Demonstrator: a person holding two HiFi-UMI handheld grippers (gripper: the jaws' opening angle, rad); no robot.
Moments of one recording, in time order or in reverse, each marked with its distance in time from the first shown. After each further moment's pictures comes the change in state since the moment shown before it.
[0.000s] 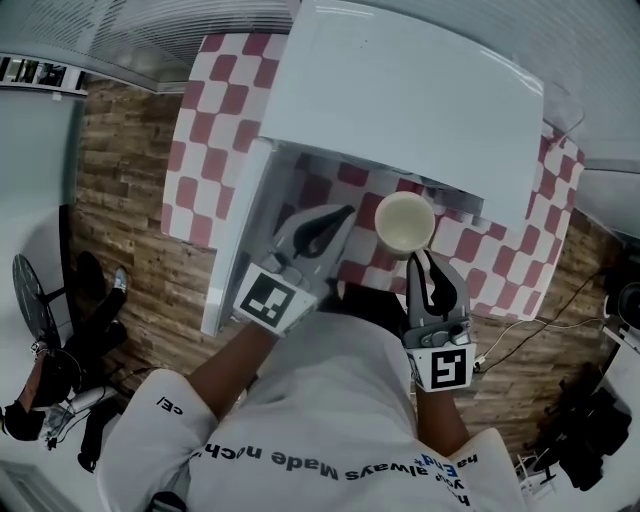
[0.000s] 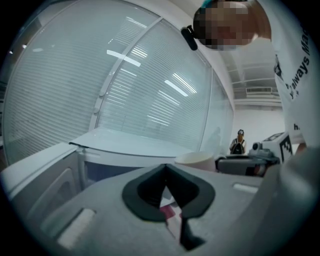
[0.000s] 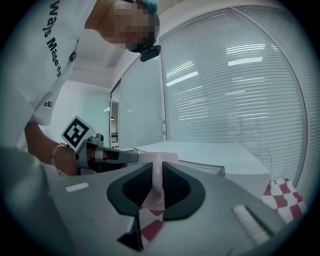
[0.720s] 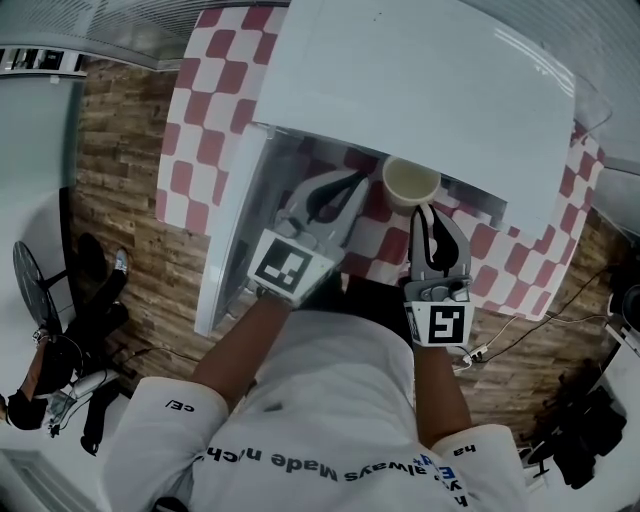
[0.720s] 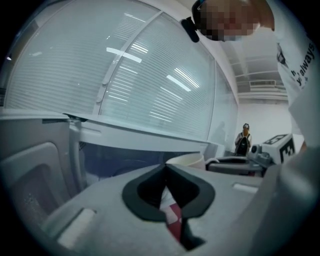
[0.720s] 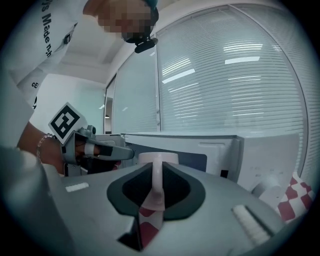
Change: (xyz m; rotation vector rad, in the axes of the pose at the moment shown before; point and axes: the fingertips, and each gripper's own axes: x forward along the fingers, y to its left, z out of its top) left arm 0.042 0.042 -0.043 0.019 0.025 0.045; right arm 0.062 -0.030 -0.068 -0.010 0.019 -0.044
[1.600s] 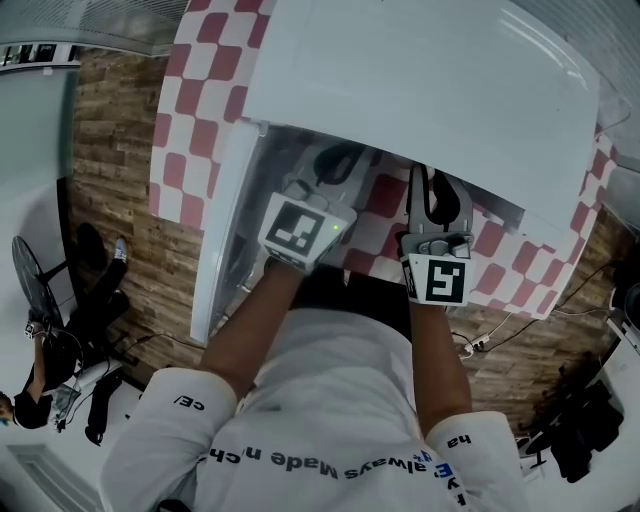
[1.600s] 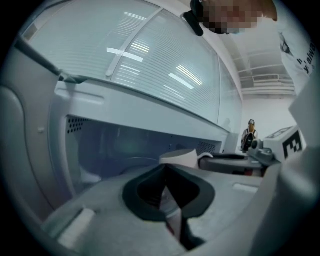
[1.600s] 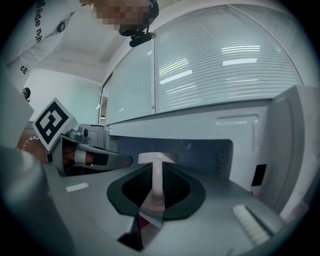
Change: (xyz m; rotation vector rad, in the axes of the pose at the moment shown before) left arm 0.045 0.046 -0.027 0.048 0.014 0.042; right arm 0.073 -0.022 -0.022 0.002 -0.030 -0.047
